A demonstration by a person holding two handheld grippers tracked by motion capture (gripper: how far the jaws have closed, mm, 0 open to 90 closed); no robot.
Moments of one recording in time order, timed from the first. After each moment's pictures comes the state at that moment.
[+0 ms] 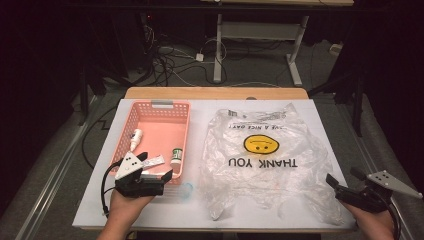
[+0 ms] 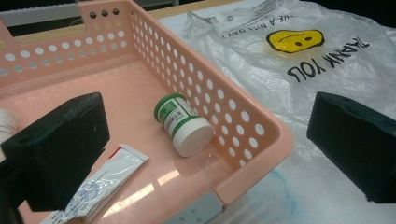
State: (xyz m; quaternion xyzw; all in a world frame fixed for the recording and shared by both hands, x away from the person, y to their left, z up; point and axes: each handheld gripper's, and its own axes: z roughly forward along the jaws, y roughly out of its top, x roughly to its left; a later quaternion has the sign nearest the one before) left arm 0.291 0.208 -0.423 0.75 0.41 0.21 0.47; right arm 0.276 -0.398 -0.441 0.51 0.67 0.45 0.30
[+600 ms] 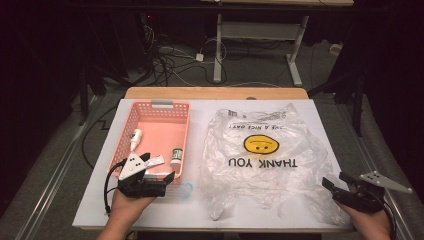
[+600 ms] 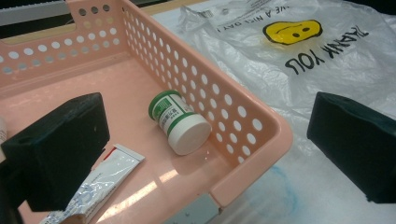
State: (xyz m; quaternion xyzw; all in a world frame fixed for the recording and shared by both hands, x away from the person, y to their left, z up) left arm 0.293 0.204 -0.428 0.77 0.39 0.21 0.47; right arm 0.283 -0.394 -0.456 0.53 0.70 0.42 0.24
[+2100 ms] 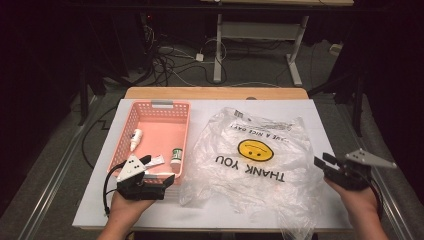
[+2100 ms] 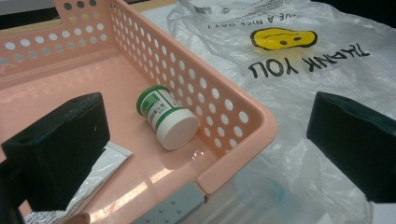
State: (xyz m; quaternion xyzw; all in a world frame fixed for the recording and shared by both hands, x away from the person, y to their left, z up) left arm 0.289 0.207 -0.429 0.77 0.38 0.19 0.48; right arm 0.332 -0.367 -0.423 0.48 0.72 0.43 0.26
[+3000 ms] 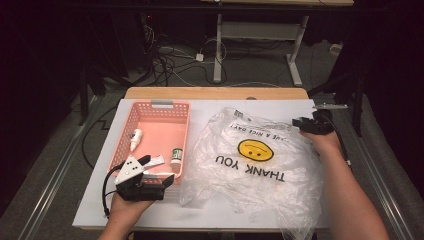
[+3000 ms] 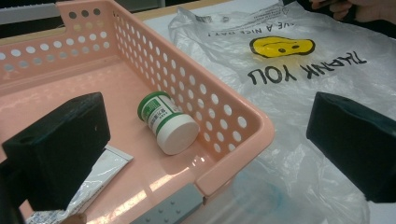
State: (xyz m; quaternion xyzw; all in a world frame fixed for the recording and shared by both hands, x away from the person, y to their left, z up) left arm 0.286 0.208 -0.430 0.76 0.38 0.20 0.49; right arm 0.516 -0.354 -0.451 0.51 0.74 0.39 0.19
